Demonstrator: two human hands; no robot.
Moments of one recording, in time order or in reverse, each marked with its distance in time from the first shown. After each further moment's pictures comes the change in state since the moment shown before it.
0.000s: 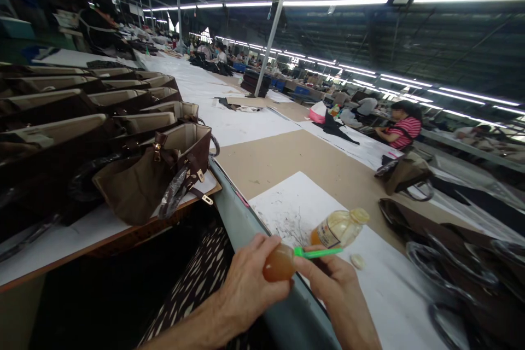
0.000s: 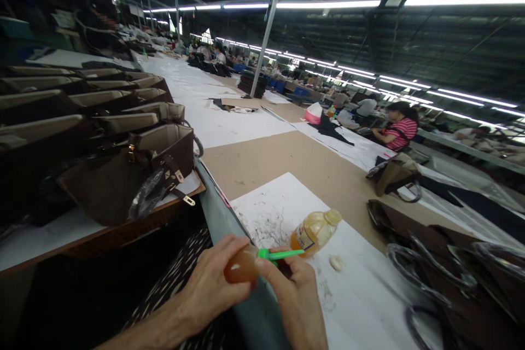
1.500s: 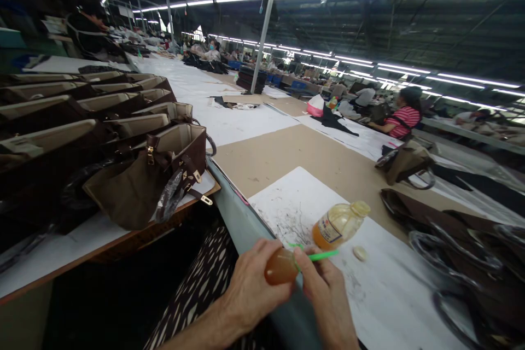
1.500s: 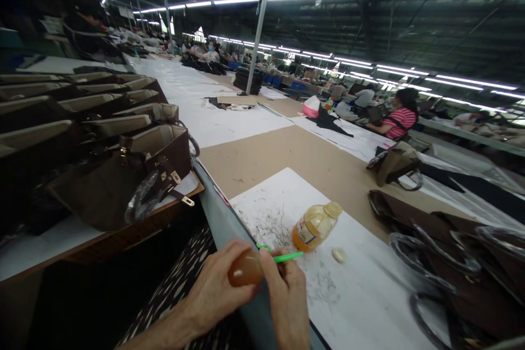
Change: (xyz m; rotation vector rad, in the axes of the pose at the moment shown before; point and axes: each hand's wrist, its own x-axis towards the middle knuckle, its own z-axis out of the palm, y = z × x) left_hand -0.002 -0.009 0.014 -0.111 -0.070 -0.073; right_hand -0.008 0.013 0.020 0.041 0.114 0.050
